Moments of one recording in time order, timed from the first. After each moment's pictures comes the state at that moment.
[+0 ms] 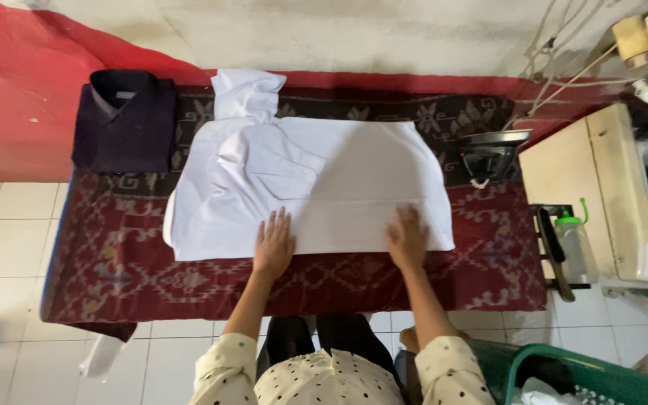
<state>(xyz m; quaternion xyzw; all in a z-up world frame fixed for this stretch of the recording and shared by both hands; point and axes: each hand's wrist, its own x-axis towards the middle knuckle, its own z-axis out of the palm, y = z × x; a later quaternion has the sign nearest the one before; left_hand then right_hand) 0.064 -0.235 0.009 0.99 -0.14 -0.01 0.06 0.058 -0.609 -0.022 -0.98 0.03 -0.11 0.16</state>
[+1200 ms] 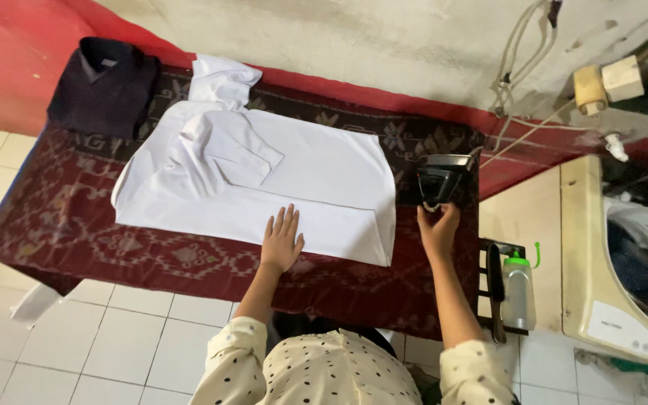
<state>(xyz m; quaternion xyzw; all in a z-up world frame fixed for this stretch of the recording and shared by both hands) 0.048 -0.428 0.004 0.99 -0.07 0.03 0.09 0.136 -0.842 0.008 -0.89 0.01 -0.28 0.35</state>
